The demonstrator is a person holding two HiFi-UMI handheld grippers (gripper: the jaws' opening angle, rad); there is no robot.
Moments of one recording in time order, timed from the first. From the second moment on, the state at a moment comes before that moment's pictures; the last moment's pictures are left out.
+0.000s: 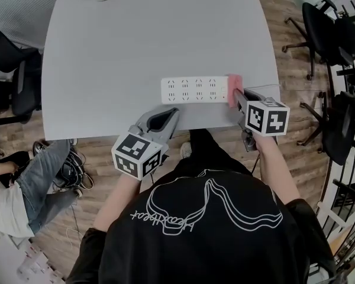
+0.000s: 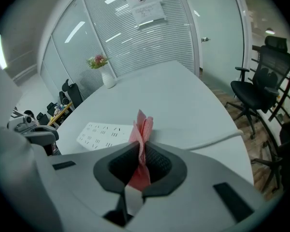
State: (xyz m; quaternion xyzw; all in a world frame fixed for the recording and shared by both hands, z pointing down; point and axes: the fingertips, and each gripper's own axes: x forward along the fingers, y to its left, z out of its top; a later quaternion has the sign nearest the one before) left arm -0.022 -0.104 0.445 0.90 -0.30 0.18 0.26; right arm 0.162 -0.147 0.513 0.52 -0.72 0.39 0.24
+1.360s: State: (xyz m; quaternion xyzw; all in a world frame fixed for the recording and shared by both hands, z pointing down) left arm -0.109 -0.110 0.447 0.85 -0.41 0.14 0.29; right arm -0.024 -0.174 0.477 0.34 -0.83 0.37 0.25
